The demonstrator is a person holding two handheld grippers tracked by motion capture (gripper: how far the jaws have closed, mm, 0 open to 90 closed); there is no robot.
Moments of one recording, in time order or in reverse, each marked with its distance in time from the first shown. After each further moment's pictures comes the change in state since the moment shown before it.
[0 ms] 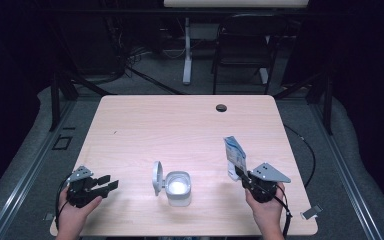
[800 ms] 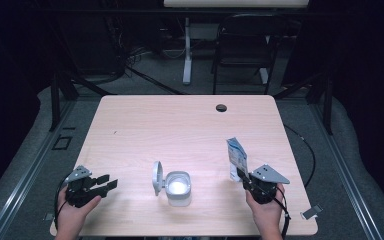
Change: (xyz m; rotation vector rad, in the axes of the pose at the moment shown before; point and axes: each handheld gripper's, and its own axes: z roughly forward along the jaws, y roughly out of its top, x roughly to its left) left arm 0.001 0.001 -0.002 -0.010 0.003 -0.002; right arm -0.004 -0.012 0.005 0.036 -0.038 0.023
